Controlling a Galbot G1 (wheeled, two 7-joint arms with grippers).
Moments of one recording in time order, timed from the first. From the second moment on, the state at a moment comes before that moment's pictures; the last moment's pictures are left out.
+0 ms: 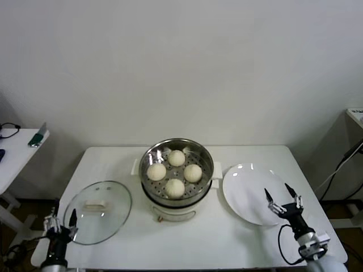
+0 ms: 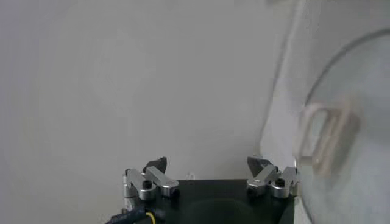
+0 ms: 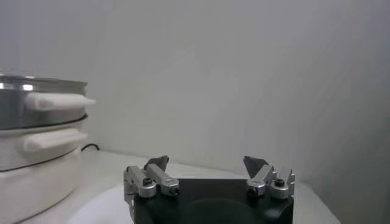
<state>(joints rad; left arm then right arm) 1.68 -1.39 -0.82 -1.84 1.11 -0.05 -0.33 -1.44 1.01 0.55 1.55 0.47 0.36 -0.17</state>
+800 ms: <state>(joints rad) 1.47 -1.40 -0.75 -1.54 1.45 -0.01 -0.38 -1.54 1.13 0.60 1.60 0.40 0.40 -0.15</state>
